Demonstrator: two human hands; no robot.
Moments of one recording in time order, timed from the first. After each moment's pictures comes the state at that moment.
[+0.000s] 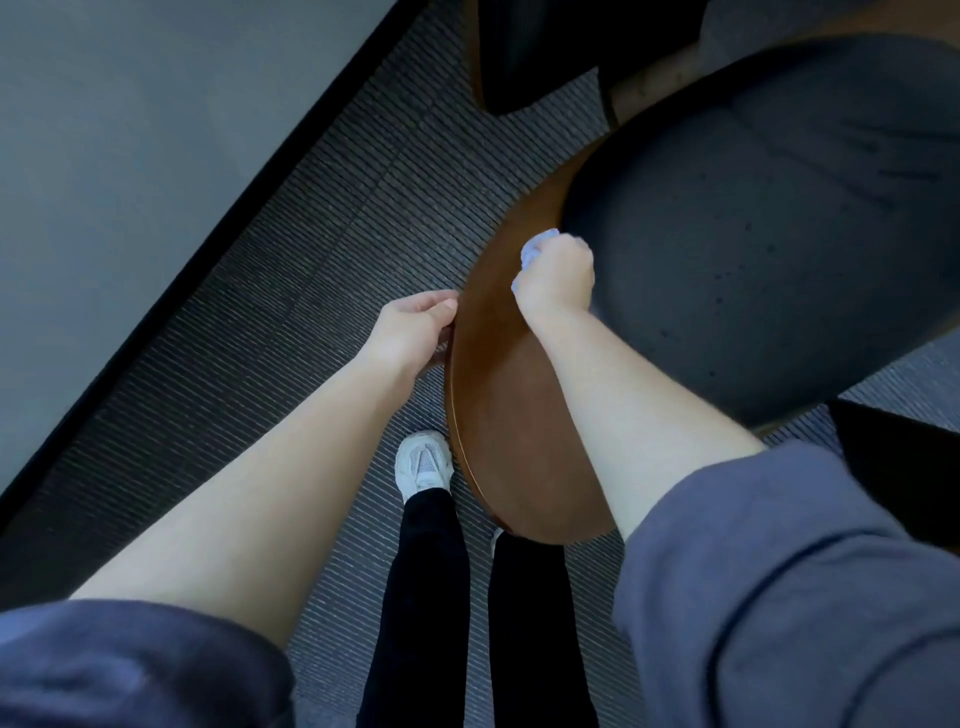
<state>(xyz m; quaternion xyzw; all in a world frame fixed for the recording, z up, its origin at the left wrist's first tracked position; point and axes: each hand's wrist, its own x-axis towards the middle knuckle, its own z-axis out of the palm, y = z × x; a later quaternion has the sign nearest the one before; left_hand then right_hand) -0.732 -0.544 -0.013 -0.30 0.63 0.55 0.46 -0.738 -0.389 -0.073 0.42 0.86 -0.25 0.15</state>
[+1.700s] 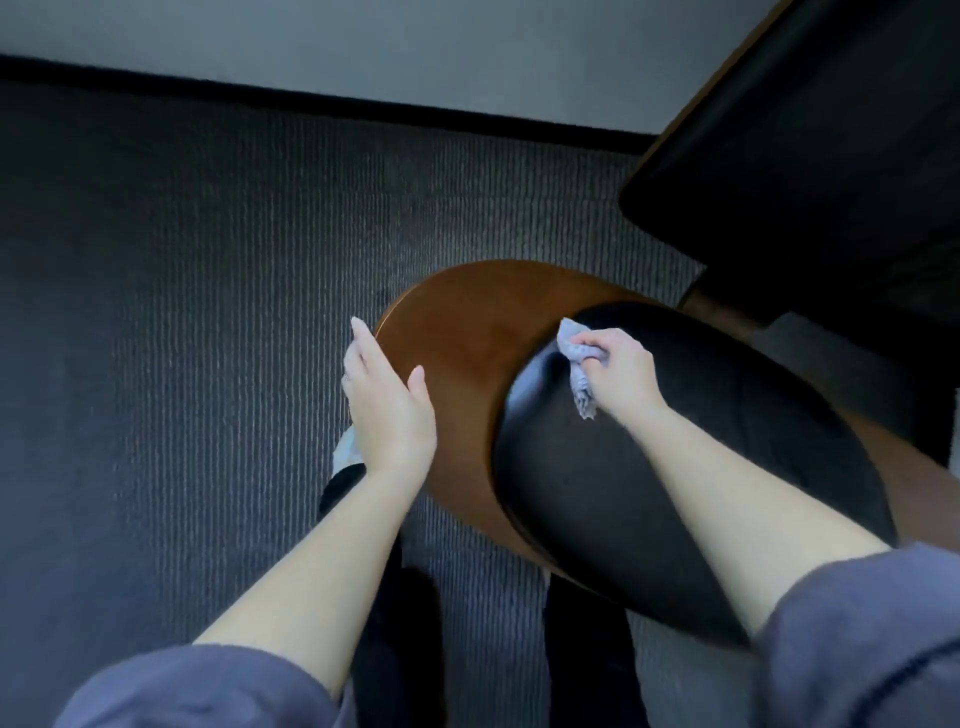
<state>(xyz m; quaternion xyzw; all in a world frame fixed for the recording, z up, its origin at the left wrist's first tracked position) -0.559 -0.401 0.063 -0.58 0.74 0.33 0.02 -0.729 -0.252 0.032 -0.09 0.89 -0.27 0.37</state>
